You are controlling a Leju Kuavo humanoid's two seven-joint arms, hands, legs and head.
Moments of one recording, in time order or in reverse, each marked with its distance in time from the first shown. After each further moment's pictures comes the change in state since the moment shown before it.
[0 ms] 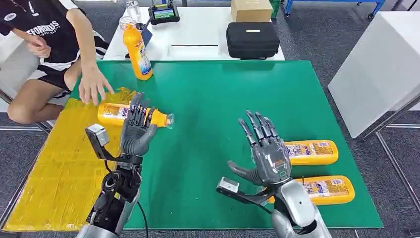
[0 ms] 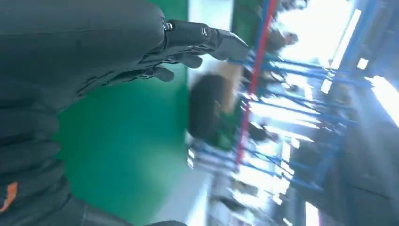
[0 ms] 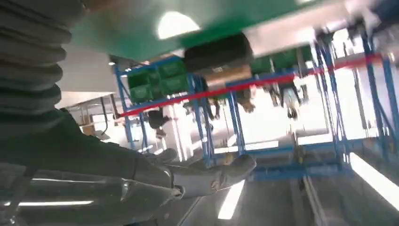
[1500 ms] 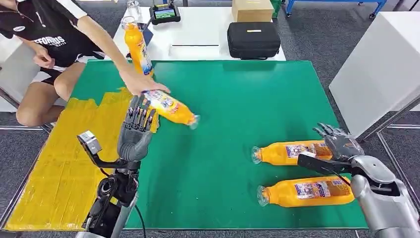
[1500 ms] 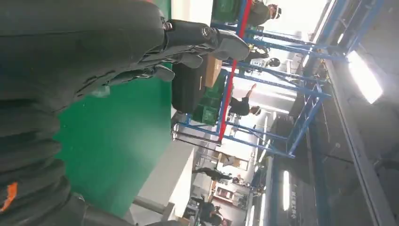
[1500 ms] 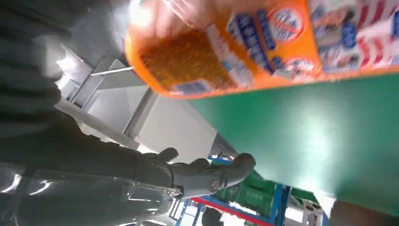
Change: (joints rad) left arm 0.034 0.019 -0.020 -0.046 0.058 -0.103 -0.027; right arm -0.287 -0.398 -0.219 0.566 -0.169 0.404 -0.129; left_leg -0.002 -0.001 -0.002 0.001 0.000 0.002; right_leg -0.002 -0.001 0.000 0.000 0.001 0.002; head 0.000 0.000
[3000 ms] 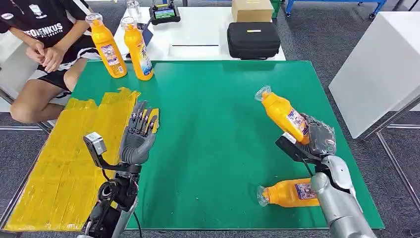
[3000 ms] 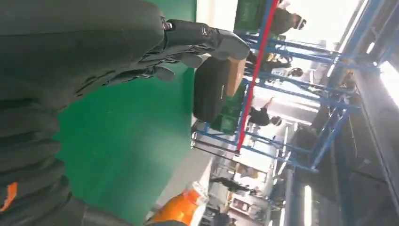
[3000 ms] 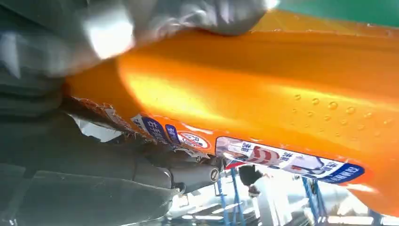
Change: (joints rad) left arm 0.023 0.018 -0.032 0.005 0.009 0.074 0.049; right arm -0.057 0.264 -0.040 0.184 -0.203 -0.551 0.019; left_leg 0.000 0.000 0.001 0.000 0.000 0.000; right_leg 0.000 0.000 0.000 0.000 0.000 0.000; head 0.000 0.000
